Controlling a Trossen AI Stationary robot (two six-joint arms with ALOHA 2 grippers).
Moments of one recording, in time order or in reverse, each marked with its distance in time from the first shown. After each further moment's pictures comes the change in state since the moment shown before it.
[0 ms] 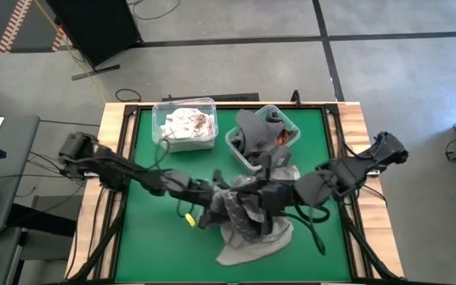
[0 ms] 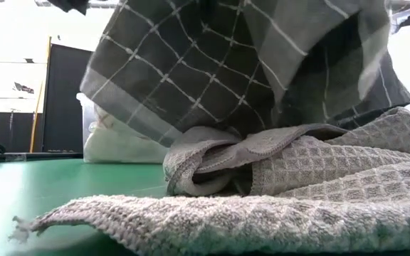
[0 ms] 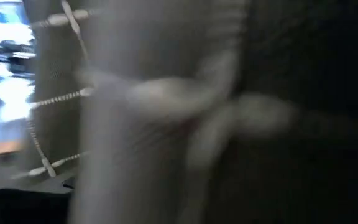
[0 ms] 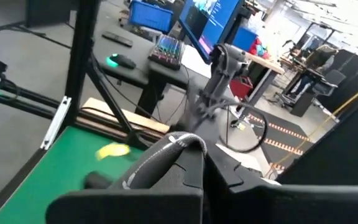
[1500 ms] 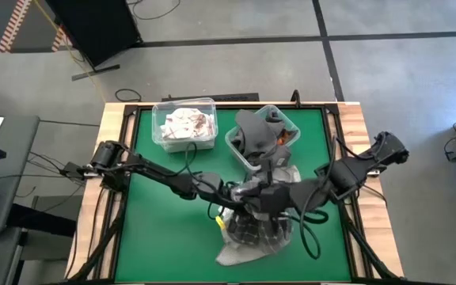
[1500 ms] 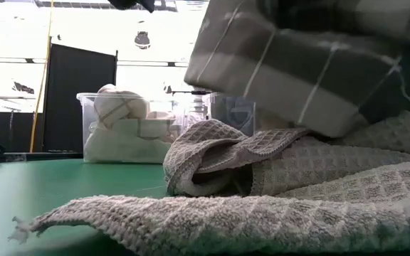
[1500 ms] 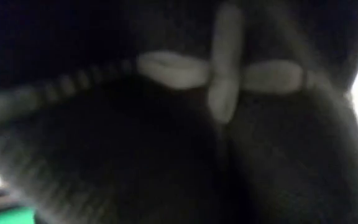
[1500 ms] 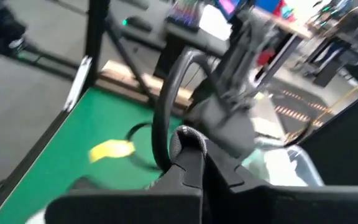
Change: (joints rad) left arm 0.054 0.313 0.371 0.016 0.094 -0.024; right arm 0.028 -0.005 0.000 -0.199 -0.025 0.126
